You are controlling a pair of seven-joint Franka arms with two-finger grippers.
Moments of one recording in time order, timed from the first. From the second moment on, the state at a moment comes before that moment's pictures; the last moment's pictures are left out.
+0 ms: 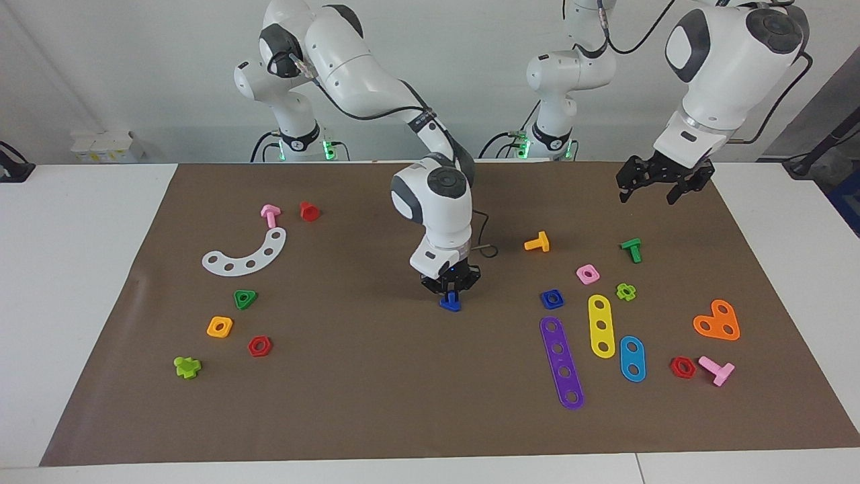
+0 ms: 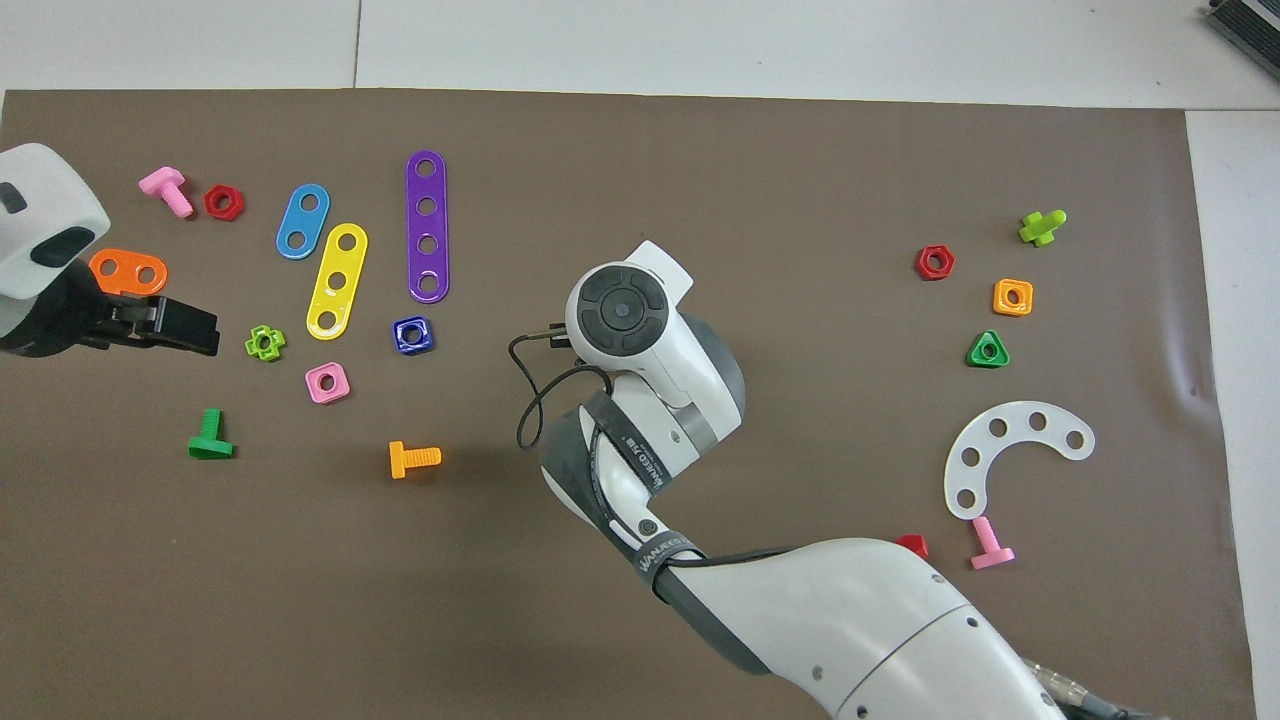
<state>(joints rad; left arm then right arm) 0.06 -0.02 -0.14 -1.71 -0.02 1.66 0.05 0.64 0.65 -0.02 -1.48 -0.02 2.28 0.58</state>
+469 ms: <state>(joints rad) 0.08 -0.02 -0.14 -1.71 -0.02 1.67 0.05 0.57 0.54 -0.03 -1.49 -0.02 2.25 0.58</state>
